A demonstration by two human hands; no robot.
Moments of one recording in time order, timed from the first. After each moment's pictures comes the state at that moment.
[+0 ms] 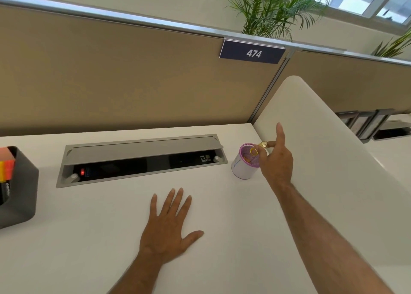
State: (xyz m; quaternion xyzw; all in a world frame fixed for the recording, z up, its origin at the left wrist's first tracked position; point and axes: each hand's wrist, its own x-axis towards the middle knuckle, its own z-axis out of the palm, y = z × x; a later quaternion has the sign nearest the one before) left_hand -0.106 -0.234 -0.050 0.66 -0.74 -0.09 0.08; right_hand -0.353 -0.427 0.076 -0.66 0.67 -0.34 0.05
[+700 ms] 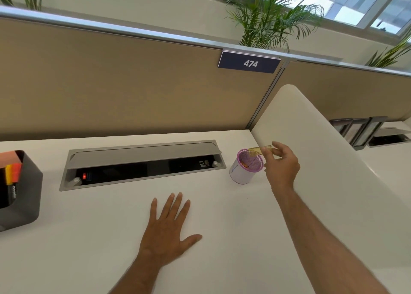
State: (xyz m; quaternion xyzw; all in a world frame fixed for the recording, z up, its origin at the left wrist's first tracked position) left_hand -0.108 -0.234 -0.049 0.66 -0.74 -0.10 0.09; right_hand -0.356 -0.415 0.093 -0.52 0.66 -0.50 0.18
